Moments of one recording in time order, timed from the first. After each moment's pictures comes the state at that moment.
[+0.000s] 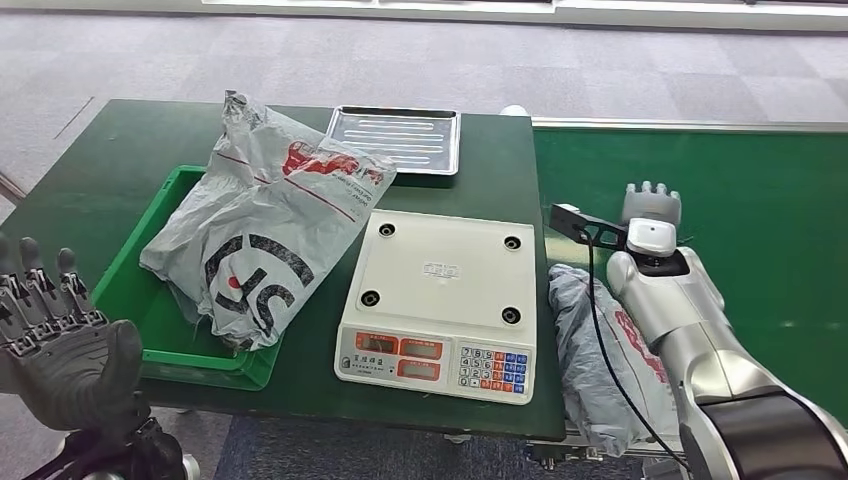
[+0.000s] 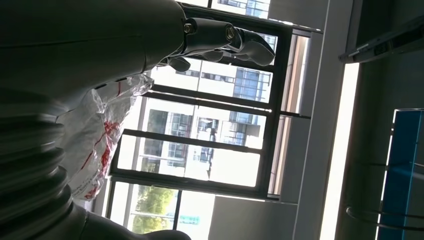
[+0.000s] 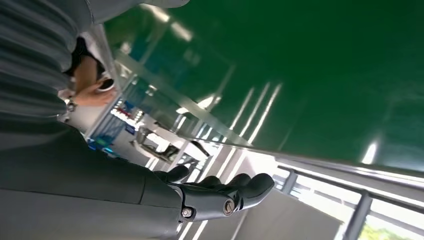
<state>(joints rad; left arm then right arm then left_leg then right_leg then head) 0.14 -0.27 -0.01 -1.99 0.10 0.04 -0.66 -0.82 -0.21 0.28 -0.59 1.47 0.19 0.35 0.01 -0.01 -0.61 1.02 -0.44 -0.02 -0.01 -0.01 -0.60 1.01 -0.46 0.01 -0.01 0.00</state>
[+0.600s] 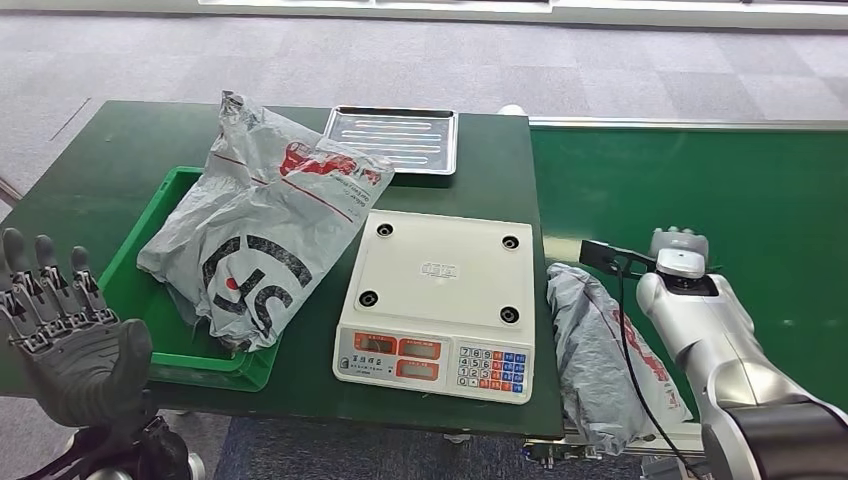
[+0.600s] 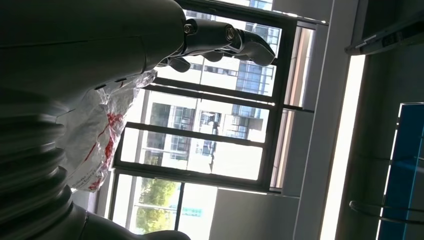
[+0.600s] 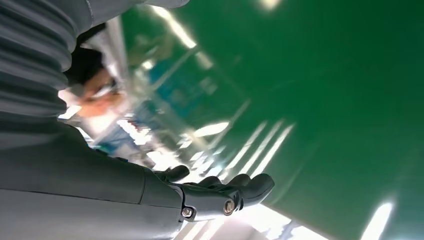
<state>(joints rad) 0.14 -0.27 -0.03 -1.97 0.10 0.03 -0.66 -0.80 -0.27 0.23 -0.44 1.45 0.27 0.23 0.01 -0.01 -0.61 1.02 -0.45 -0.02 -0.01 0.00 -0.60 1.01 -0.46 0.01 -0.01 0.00</state>
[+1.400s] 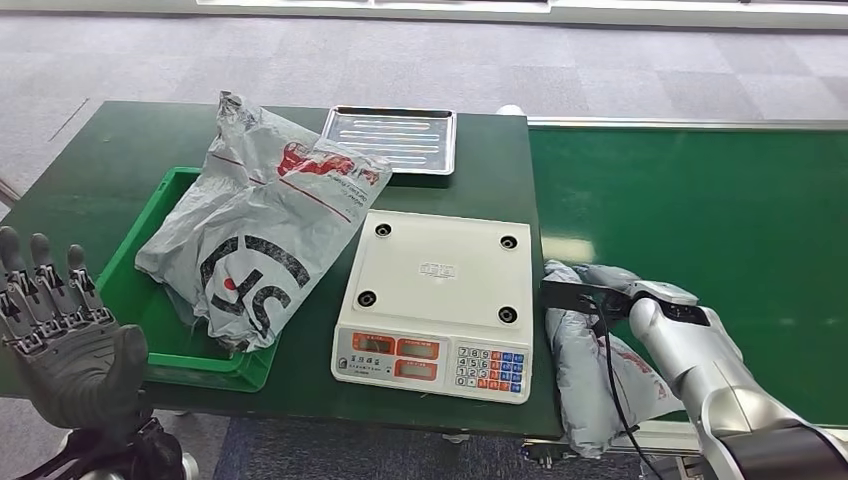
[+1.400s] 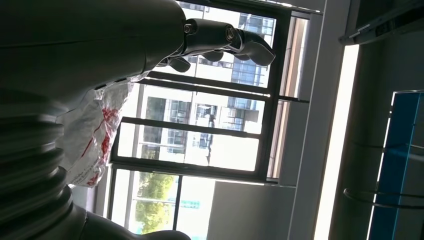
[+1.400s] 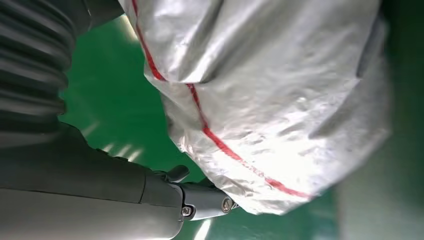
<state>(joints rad) 0.13 -0.26 0.00 -1.98 0.11 -0.03 -0.67 -0.70 -0.26 0.30 -0.48 1.18 0.38 -0.32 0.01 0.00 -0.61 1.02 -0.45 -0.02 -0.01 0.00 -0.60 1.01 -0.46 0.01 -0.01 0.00</state>
